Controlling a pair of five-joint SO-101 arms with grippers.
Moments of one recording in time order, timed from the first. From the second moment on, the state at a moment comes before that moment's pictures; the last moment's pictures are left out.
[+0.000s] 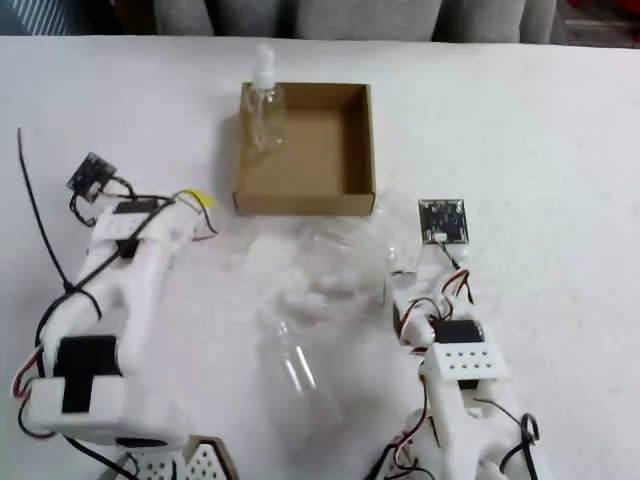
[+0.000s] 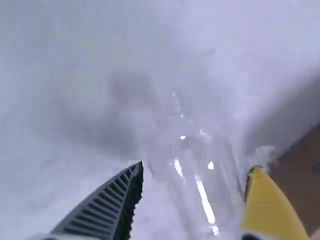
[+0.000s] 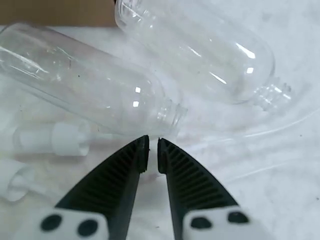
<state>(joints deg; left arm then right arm) -9.0 2.5 35.4 43.0 56.7 -6.6 -45.9 77.9 27.8 0.0</state>
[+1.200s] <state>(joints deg) -7.1 -4.6 34.7 58.1 1.5 -6.4 -46.0 76.0 35.6 10.3</state>
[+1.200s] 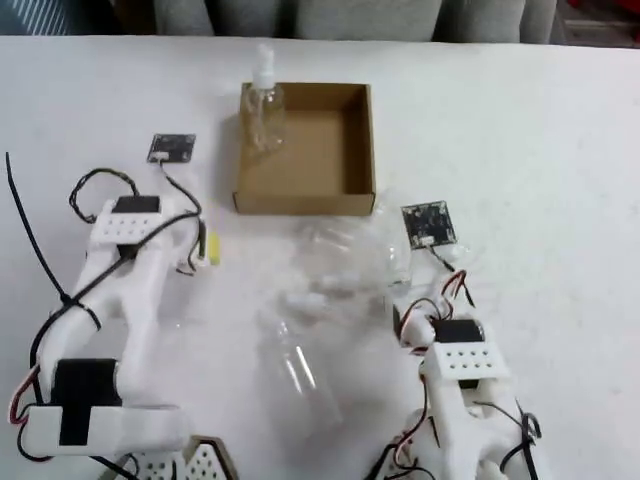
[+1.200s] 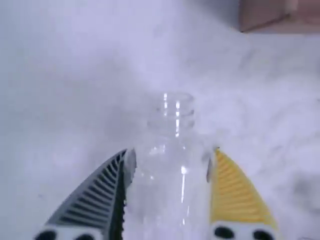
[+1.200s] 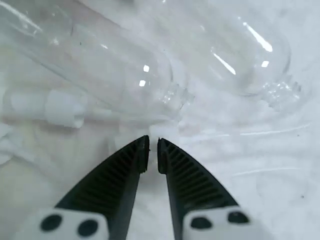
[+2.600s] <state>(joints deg) -18.7 13.5 21.5 62.8 -3.6 -40.3 -9.7 36.0 66.9 40.9</state>
